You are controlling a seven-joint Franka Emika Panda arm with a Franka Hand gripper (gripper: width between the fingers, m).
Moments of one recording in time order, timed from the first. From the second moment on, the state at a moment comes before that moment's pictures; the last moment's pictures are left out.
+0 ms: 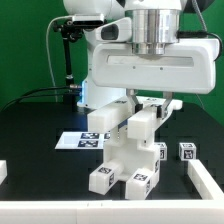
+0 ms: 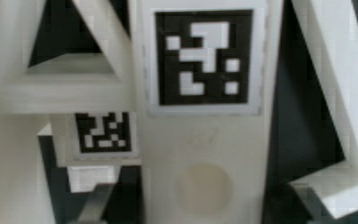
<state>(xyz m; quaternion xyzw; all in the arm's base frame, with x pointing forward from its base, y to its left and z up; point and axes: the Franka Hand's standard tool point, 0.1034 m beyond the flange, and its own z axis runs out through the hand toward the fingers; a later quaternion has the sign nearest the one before) 0.556 0.056 0.125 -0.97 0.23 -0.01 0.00</state>
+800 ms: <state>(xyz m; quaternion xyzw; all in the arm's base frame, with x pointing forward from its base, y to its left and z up) 0.554 0.057 0.098 -0.97 0.23 -0.02 0.00</state>
